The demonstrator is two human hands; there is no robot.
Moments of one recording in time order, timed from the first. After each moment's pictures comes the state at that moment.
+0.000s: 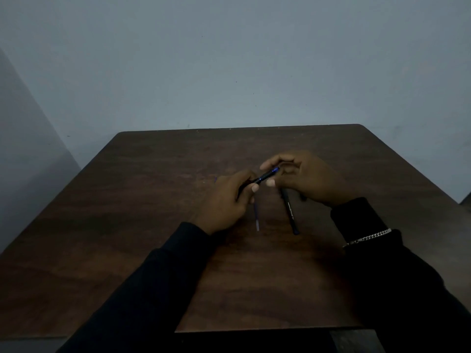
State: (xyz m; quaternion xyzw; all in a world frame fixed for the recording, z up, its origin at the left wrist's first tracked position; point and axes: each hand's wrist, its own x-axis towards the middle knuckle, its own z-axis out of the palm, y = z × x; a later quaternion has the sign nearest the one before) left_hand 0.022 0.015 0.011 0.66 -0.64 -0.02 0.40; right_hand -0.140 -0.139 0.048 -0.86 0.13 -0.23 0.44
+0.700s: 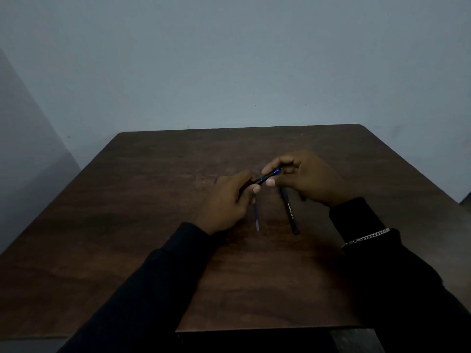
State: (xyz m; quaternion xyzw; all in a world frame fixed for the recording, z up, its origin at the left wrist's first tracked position) left_hand 0.023 0.014 0.011 0.66 -0.65 -0.02 0.39; right_hand -0.138 -0.141 0.045 -0.85 0.12 -0.24 0.45
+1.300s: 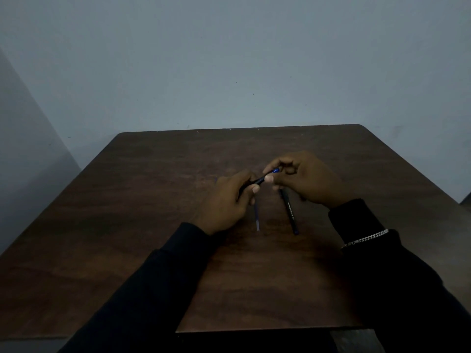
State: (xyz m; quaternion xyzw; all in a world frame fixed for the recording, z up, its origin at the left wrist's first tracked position) left_hand 0.022 0.016 0.014 0.67 -0.64 -0.03 0.39; right_hand -0.136 -0.136 0.046 -0.87 0.14 -0.25 0.40
